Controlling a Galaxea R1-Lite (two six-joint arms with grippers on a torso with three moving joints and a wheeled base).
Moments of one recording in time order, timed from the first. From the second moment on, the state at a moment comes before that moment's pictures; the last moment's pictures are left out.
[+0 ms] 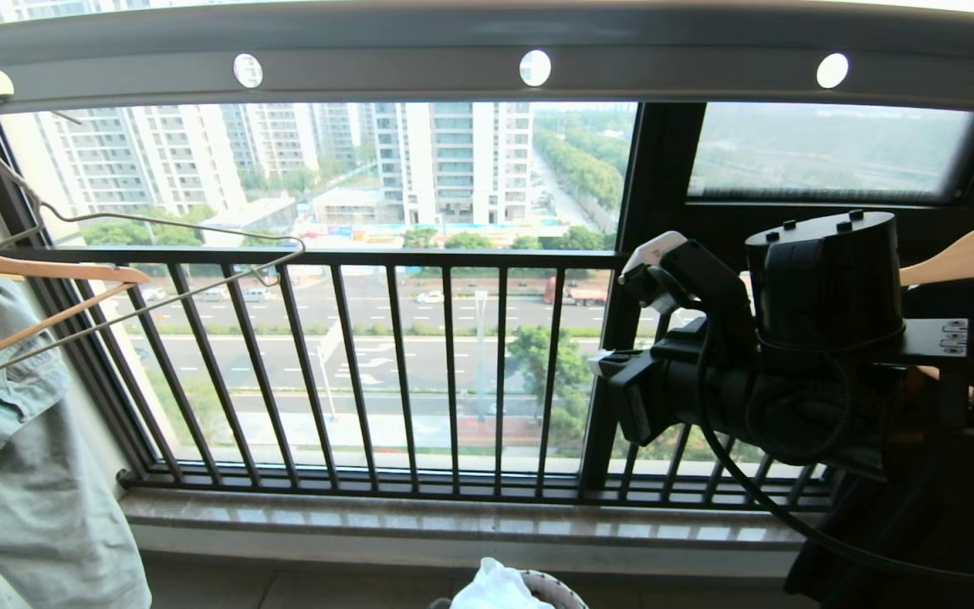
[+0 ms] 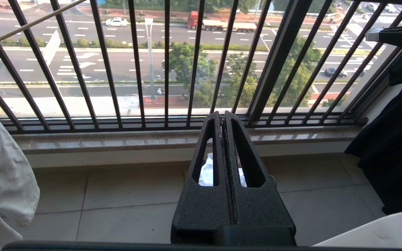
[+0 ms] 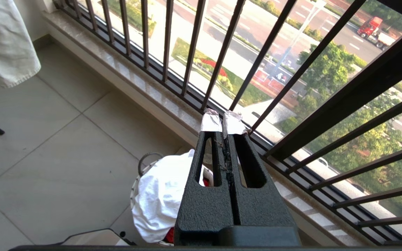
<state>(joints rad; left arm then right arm) 0.08 0.44 -0.91 0.61 -0.30 -0.09 0.67 1.61 -1.00 -0.25 -0.16 -0.10</state>
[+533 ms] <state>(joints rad) -0.04 0.25 -0.65 0.60 -0.09 -0.07 0.67 1.58 -0.99 -0.25 -0.16 -0.10</state>
